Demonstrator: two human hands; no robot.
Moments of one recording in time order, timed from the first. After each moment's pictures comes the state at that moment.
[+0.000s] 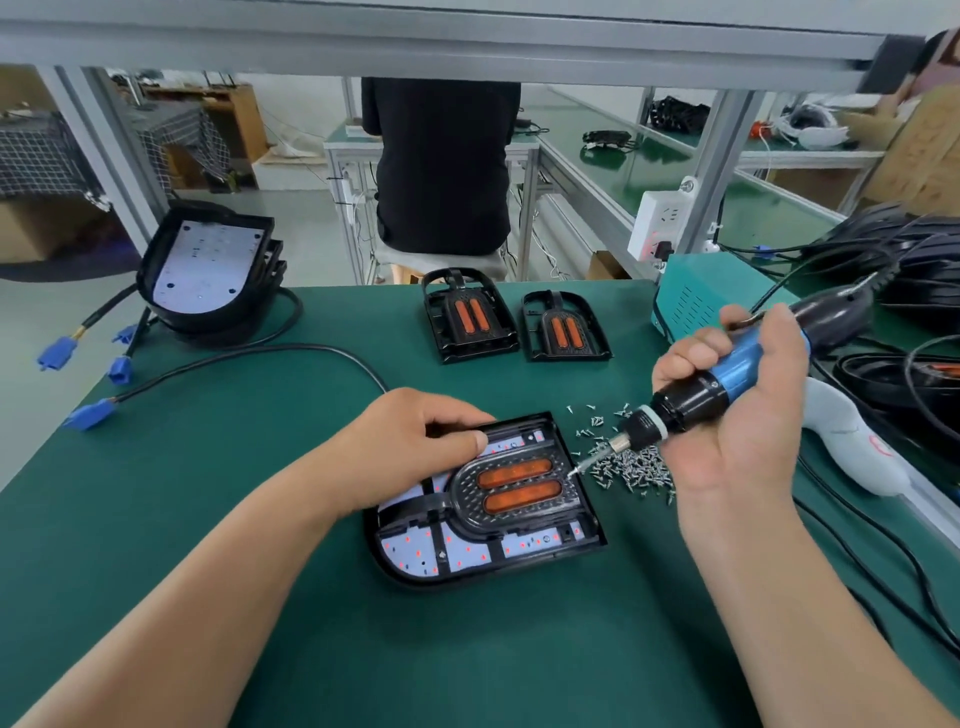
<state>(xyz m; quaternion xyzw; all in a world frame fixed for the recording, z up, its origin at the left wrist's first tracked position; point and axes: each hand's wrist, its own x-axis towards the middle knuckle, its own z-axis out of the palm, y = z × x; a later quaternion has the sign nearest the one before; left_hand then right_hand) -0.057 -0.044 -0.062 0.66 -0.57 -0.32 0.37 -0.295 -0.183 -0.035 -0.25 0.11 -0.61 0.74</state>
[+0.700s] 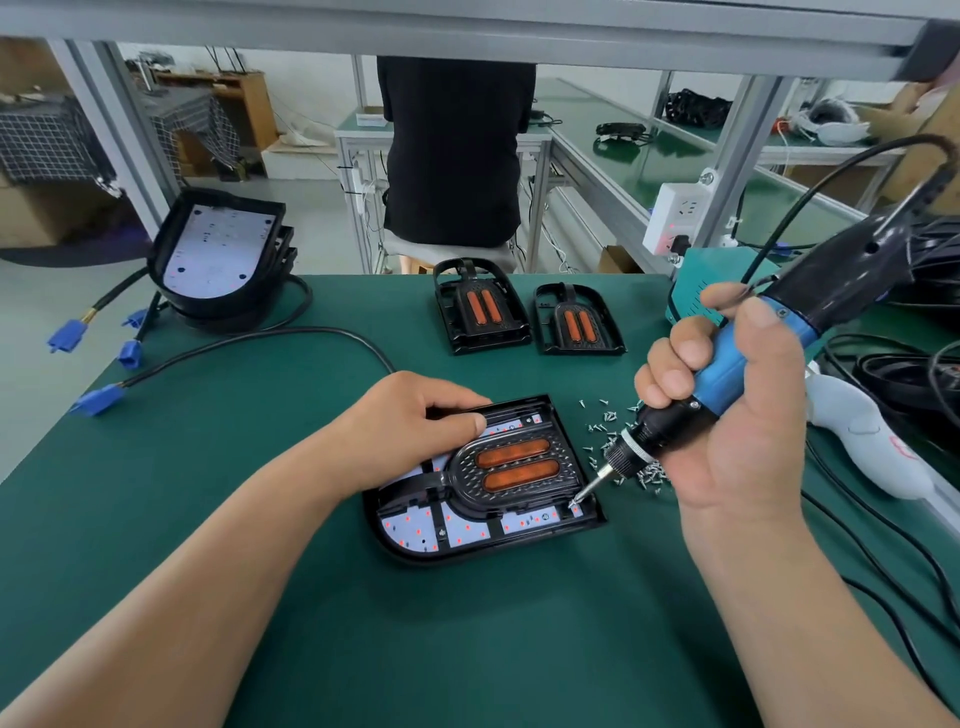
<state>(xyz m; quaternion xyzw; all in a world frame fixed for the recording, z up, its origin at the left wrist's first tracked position) -0.047 -0.046 -0.065 0.66 -0.56 -0.31 0.39 -0.288 -0.161 -0.030 -0.44 0.07 -0.55 0.71</state>
